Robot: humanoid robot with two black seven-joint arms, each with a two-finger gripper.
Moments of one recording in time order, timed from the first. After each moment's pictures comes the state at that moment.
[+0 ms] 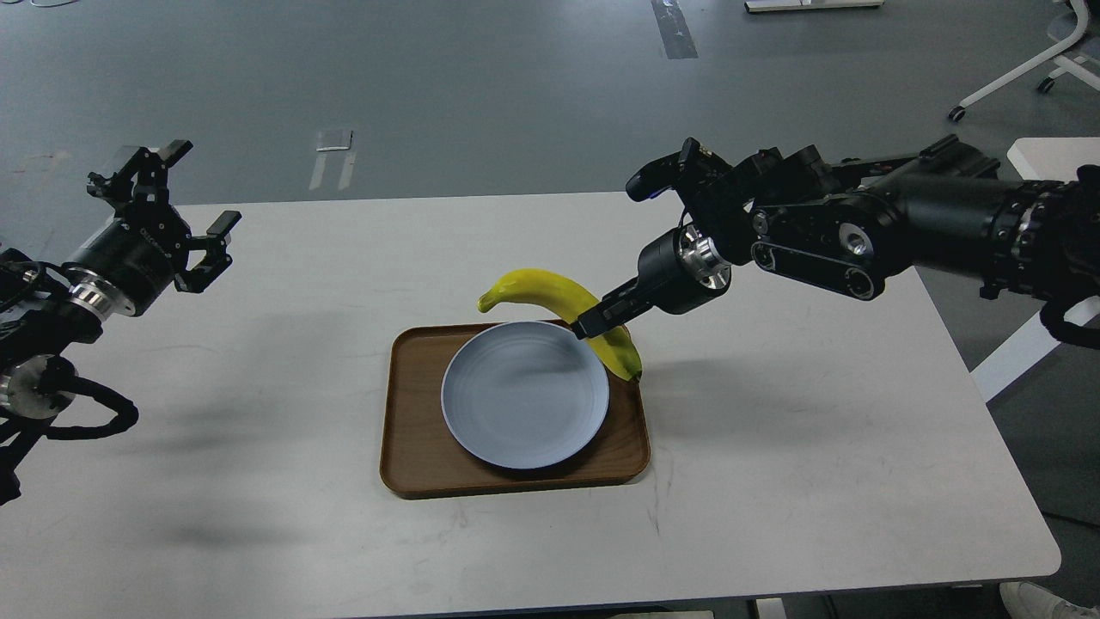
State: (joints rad) left arm -0.71 0.59 -0.49 -0.66 0.12 -0.49 -0.49; right arm 1.51 -0.11 -0.61 0.81 -1.00 0.49 0.49
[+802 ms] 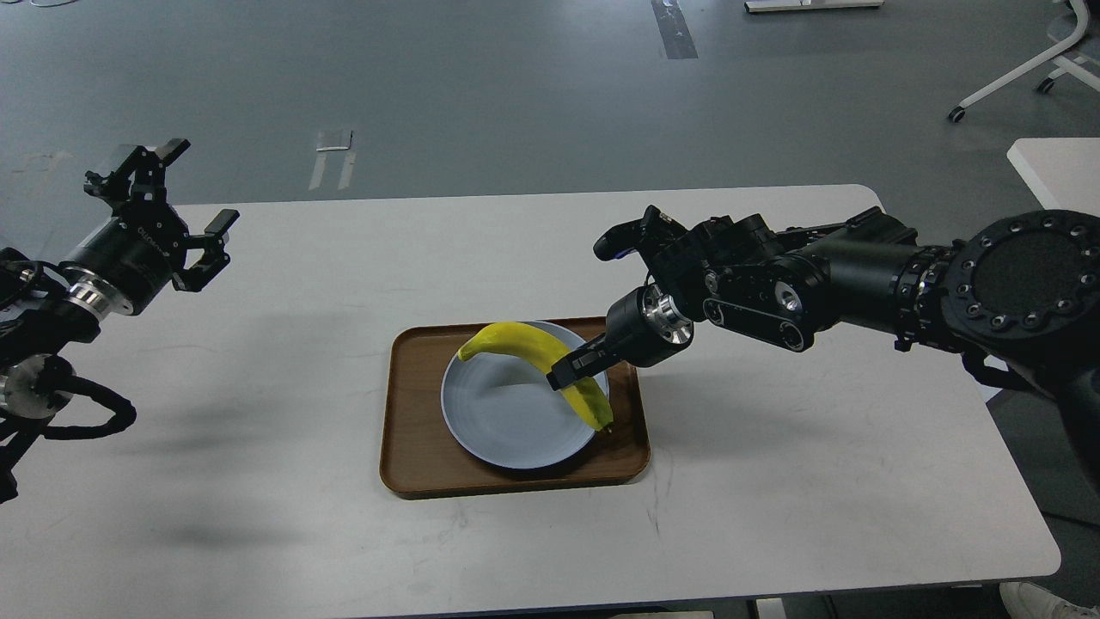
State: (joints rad) left arm -0.71 0.60 -0.49 -0.66 0.12 -0.49 -0.49; right arm 1.39 0.00 -0.68 0.68 -0.87 0.49 0.49
